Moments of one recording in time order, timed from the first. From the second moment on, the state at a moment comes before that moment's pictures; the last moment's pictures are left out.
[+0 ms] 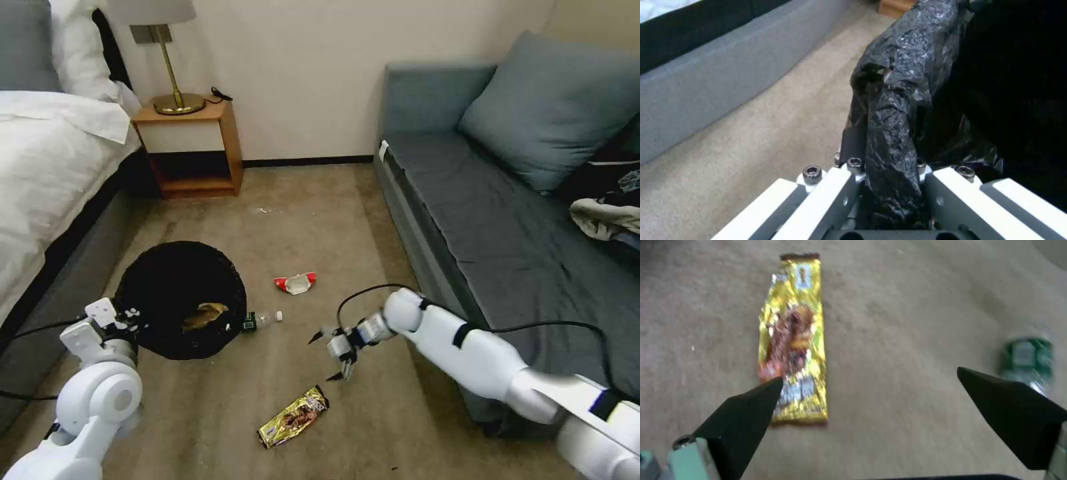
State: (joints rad) left arm 1.45 -1.00 -0.65 -2.07 -0.97 0.33 -0.77; right arm -0.42 1.21 -0.55 1.04 -0.23 0.43 -1.01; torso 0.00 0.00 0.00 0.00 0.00
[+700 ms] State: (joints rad) left arm 1.47 -1.03 -0.66 -2.08 -0.96 0.32 -0.77; right arm -0.44 1.33 -0.65 0.96 -0.28 0.47 -1.05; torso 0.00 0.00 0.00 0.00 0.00
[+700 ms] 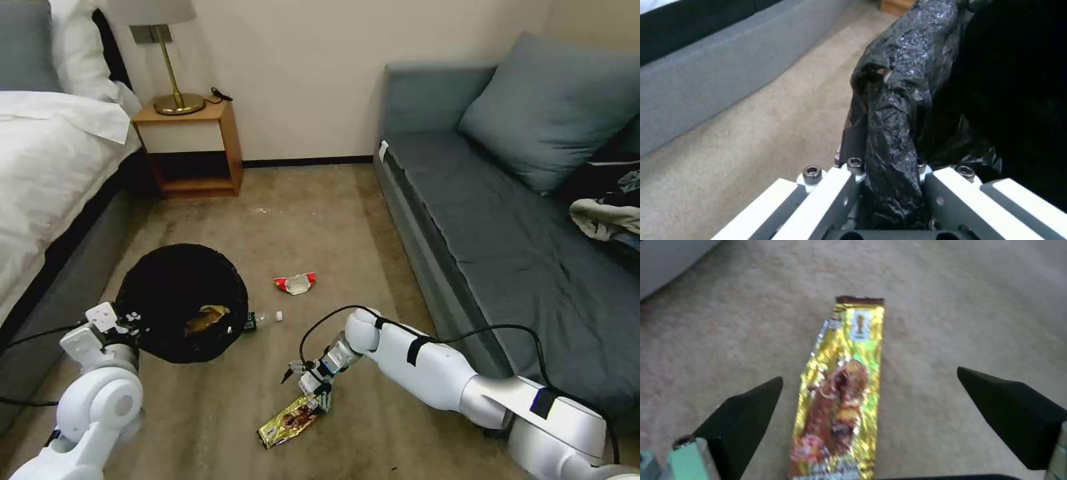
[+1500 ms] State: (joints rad) left arm 1.48 -1.05 -0.67 -2.09 -0.95 0.32 -0.77; right arm -0.48 1.47 -0.61 0.76 -0.54 0.51 -0.95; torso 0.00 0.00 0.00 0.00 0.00
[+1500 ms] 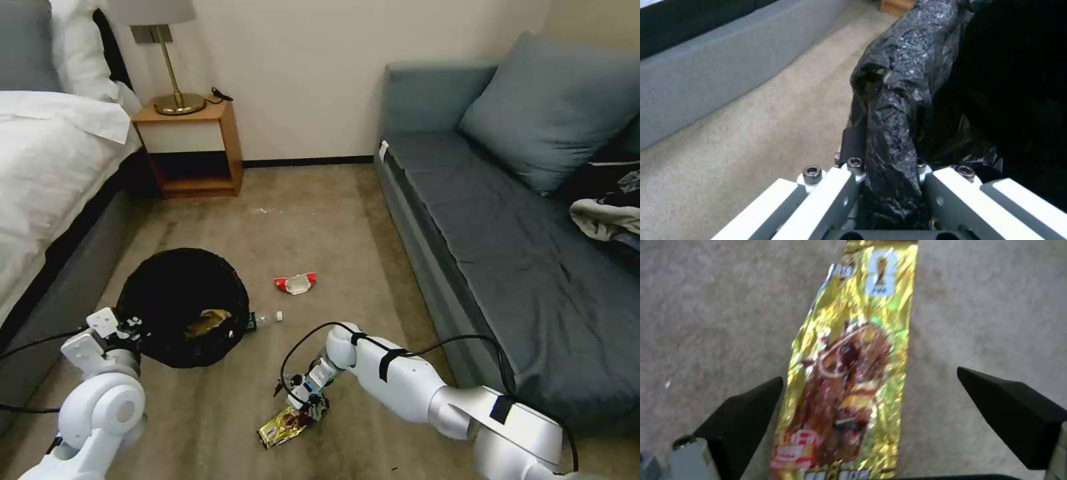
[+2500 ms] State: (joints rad) left arm 1.52 -1.09 -0.68 -2.13 -0.94 0.32 -0.76; right arm -0.51 1.44 -0.57 0.78 -0.62 0.51 -0.95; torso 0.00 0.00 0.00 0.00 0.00
